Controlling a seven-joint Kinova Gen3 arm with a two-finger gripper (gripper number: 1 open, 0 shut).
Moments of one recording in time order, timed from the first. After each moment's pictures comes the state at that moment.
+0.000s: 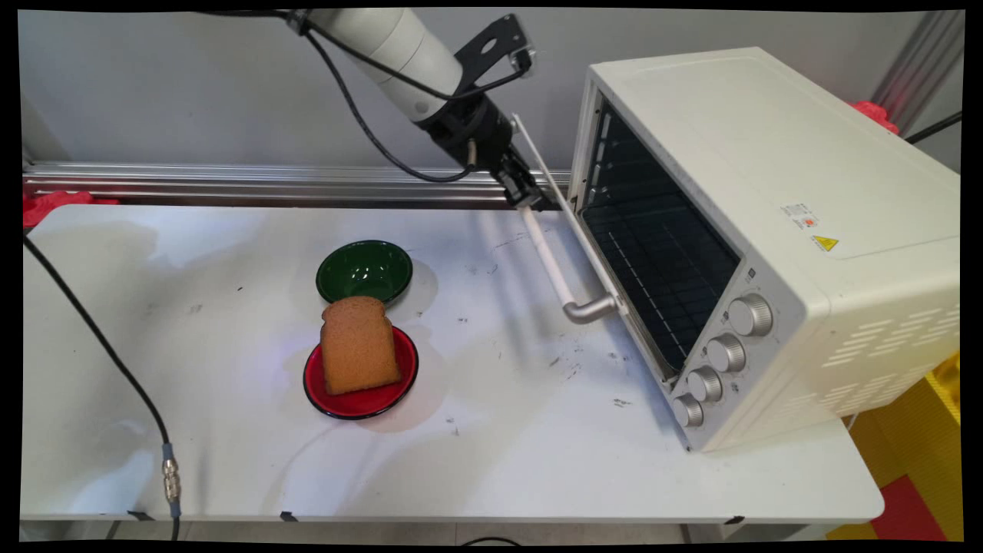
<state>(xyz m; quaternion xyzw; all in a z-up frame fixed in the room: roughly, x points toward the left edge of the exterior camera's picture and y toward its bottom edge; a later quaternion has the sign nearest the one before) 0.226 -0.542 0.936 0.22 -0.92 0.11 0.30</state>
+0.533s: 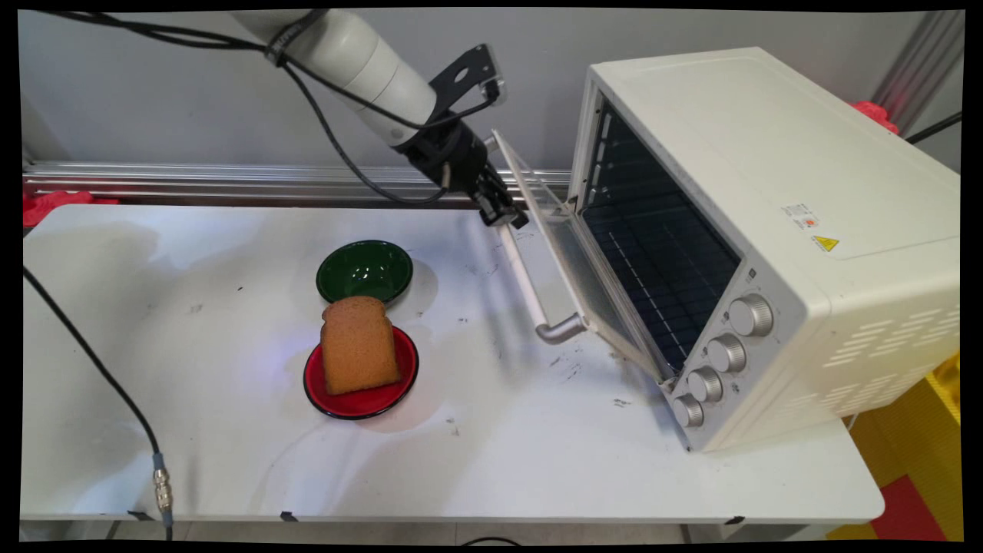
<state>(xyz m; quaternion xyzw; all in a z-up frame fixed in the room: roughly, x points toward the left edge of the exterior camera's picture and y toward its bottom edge) 0.252 -0.533 0.907 0.22 -0.92 0.10 0.30</state>
